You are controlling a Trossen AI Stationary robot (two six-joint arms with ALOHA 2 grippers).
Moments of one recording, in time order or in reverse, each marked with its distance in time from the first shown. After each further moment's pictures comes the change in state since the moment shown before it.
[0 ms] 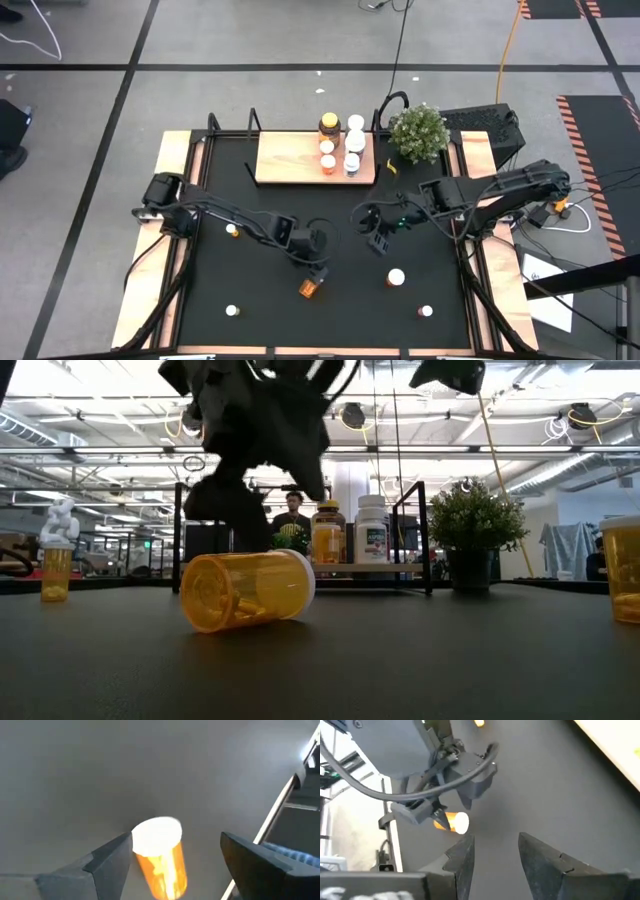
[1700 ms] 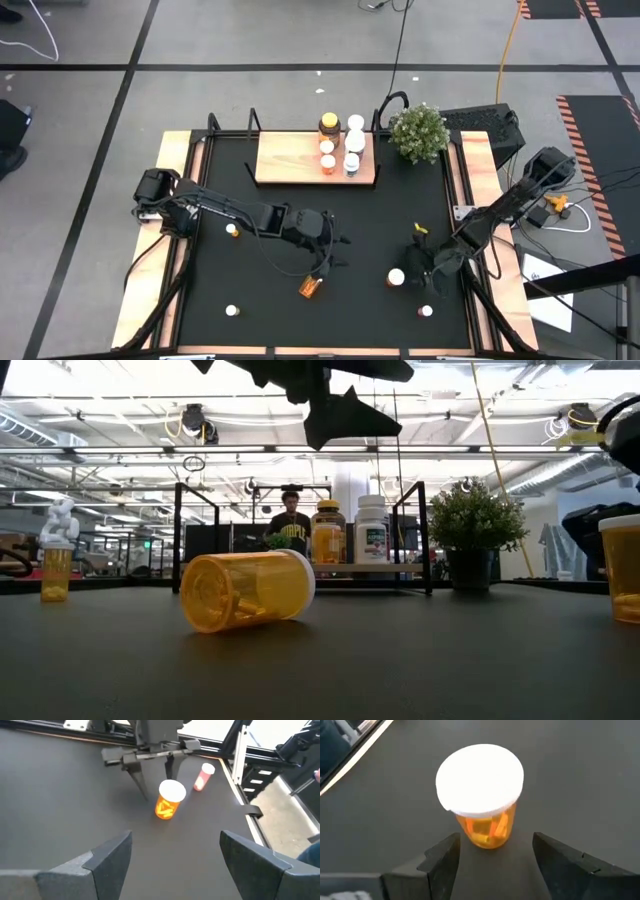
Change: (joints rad) left arm 0.036 -0.077 0.001 0.429 -0.166 0.790; right arm 0.504 -0.241 -1.158 1.047 0.139 -0.264
